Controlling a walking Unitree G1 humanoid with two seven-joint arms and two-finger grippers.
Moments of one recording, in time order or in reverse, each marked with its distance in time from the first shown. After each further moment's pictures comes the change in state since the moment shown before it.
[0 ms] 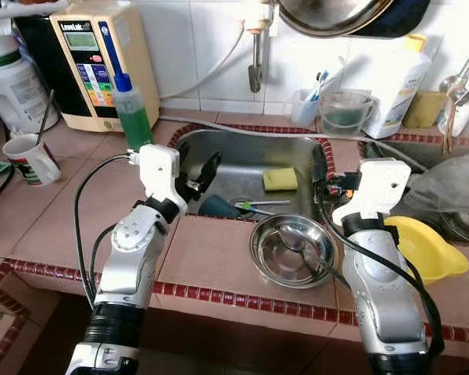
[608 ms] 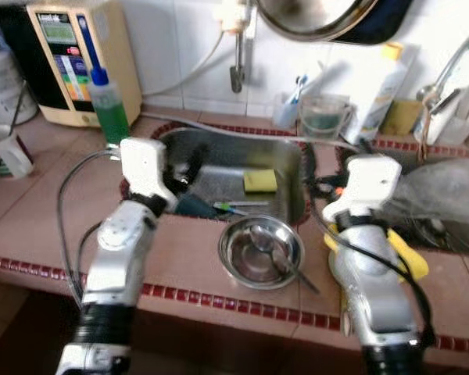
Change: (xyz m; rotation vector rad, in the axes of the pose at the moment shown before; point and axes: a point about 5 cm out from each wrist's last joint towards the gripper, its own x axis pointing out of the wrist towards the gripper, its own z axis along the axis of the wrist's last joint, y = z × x) left arm -0.004 0.014 0.011 0.006 -0.031 0.057; right arm 0.006 0.009 0.002 -0.001 -0.038 0.062
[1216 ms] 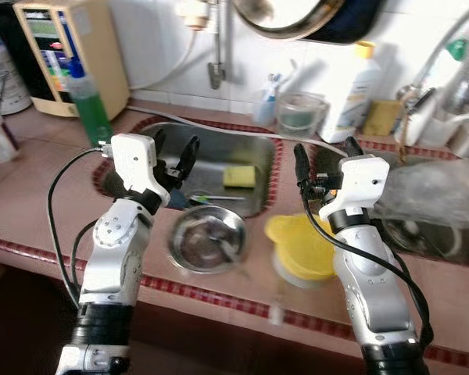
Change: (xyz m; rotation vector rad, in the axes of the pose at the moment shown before) left arm 0.004 -0.018 -0.001 -0.027 0.001 -0.039; right arm -0.002 -0.014 -0.007 -0.034 0.024 -0.010
